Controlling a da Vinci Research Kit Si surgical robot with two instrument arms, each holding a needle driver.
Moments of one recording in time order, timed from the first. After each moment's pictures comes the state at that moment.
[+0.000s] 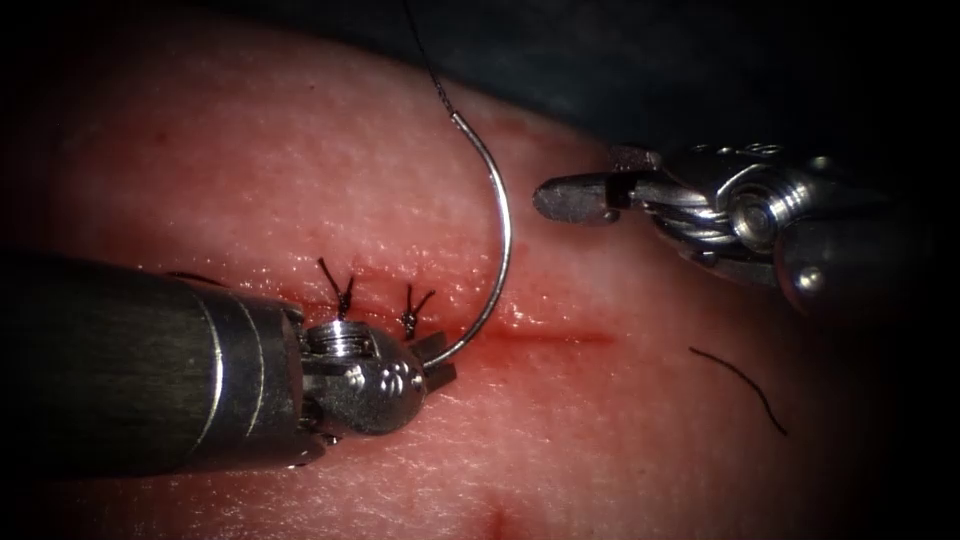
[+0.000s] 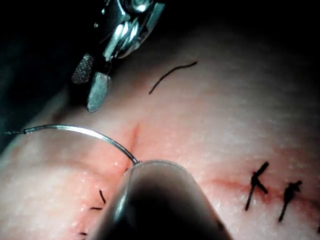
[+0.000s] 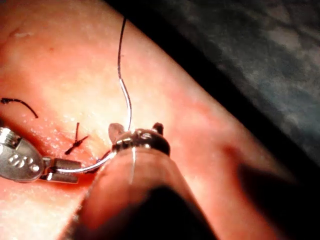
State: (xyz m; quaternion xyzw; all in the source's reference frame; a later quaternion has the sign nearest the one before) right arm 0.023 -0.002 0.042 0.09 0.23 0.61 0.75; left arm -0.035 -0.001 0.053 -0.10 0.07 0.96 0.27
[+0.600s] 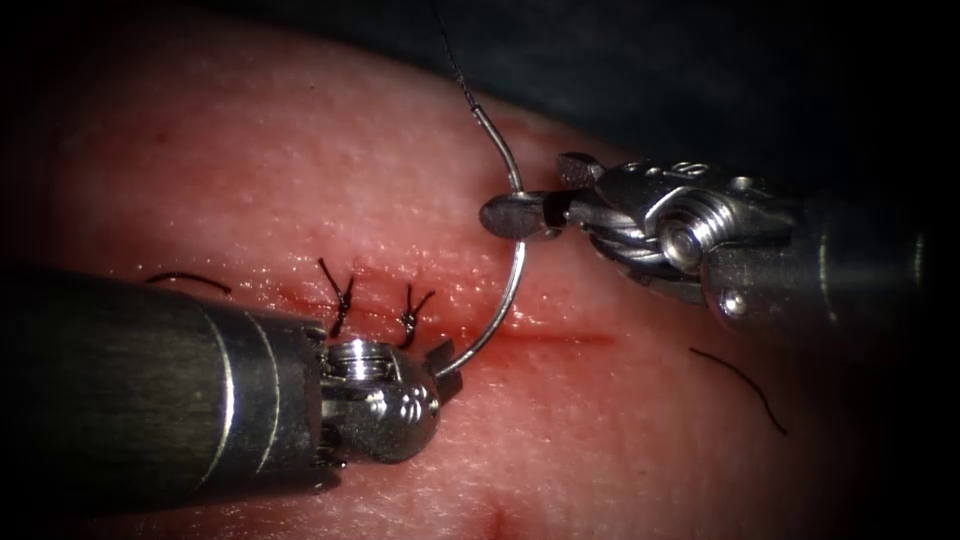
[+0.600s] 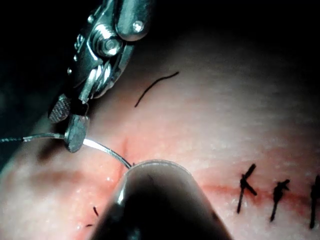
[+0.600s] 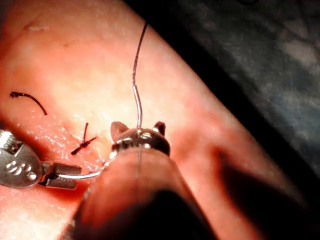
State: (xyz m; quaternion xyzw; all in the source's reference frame) right arm 0.025 -0.002 0.043 0.07 0.24 0.58 0.77; left arm -0.035 -0.001 0.051 -0.09 0.08 0.97 0.21
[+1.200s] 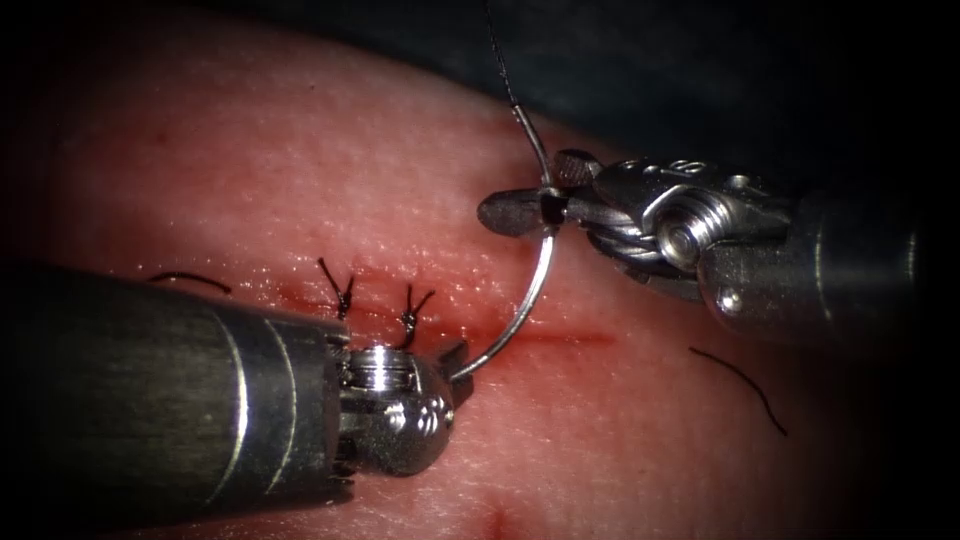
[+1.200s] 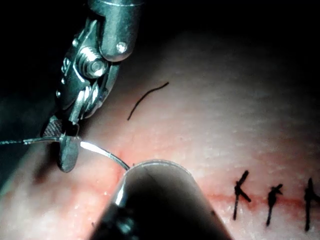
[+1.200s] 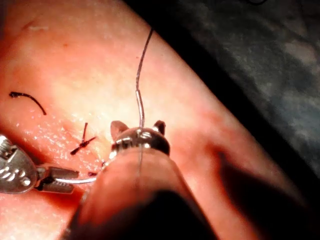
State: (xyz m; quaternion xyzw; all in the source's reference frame) right arm 0.025 -0.002 0.044 0.08 0.24 0.58 0.77; left arm -0.036 -0.001 0.049 -0.10 0.09 0.97 0.19
